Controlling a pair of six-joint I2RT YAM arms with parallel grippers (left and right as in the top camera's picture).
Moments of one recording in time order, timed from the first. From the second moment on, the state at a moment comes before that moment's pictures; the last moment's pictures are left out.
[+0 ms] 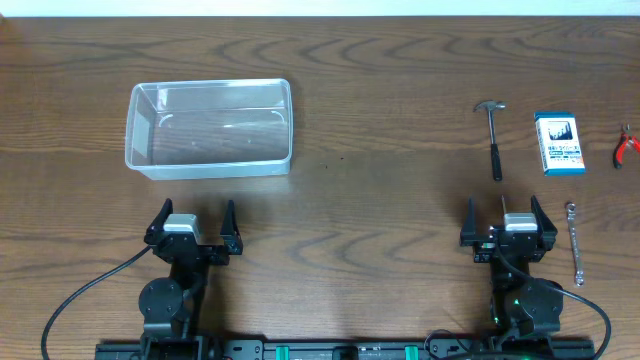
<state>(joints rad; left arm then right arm) -0.02 0.01 0.02 -0.10 0.07 -0.10 0.06 0.01 0.01 -0.06 0.11 -0.19</state>
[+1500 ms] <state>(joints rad) -0.02 0.01 0.02 -0.10 0.07 -0.10 0.06 0.01 0.01 -0.07 0.04 -0.19</state>
